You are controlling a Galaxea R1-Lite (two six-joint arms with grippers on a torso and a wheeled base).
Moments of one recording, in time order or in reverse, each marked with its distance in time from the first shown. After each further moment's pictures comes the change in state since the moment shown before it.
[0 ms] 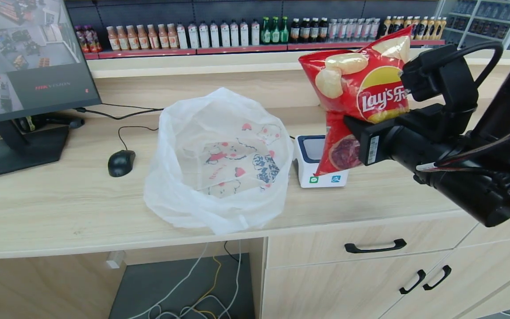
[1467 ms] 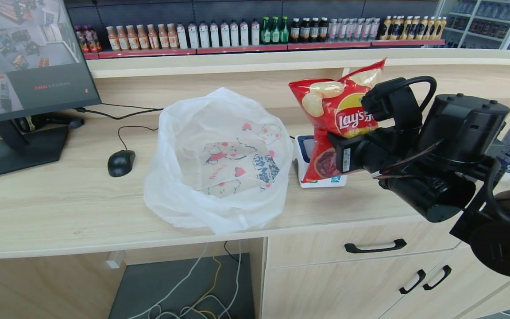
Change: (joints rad) left arm 0.000 0.000 0.000 0.000 0.000 0.000; right arm -0.045 0.152 -0.034 -0.047 -0.001 0.077
